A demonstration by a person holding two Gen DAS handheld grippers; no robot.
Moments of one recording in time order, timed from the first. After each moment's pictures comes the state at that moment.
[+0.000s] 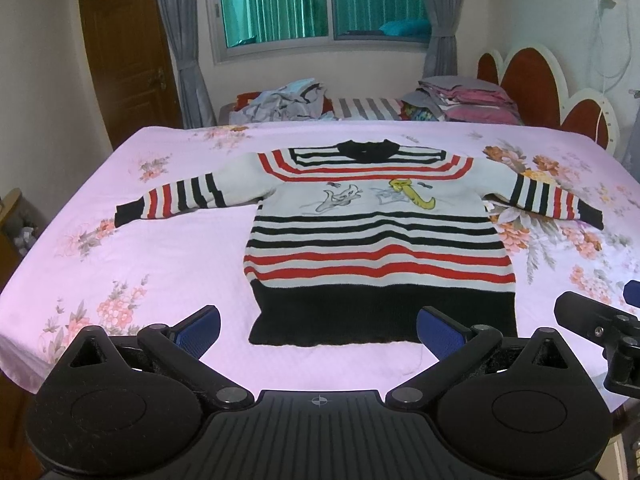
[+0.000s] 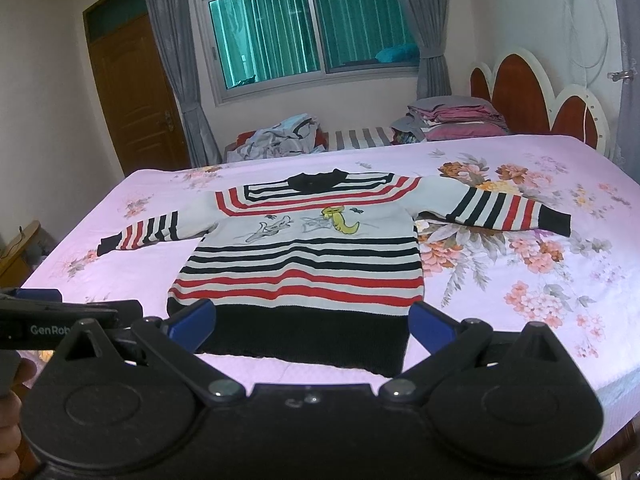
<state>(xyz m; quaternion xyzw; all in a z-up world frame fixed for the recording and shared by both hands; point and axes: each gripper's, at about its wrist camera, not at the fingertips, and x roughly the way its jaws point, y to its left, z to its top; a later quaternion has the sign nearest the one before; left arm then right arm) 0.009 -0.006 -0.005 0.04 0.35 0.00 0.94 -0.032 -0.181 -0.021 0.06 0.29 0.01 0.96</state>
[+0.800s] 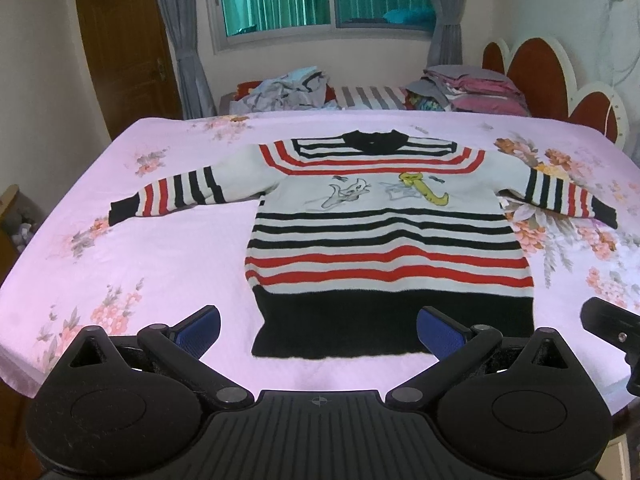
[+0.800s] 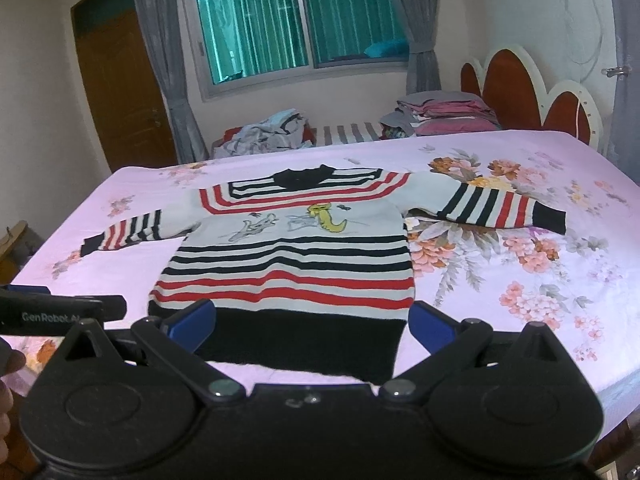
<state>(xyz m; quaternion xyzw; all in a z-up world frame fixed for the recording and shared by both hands) 0.054 -0.001 -0.018 0.05 0.37 0.00 0.93 -0.003 -0.189 -0.033 0.06 0.29 -0.01 0.95</state>
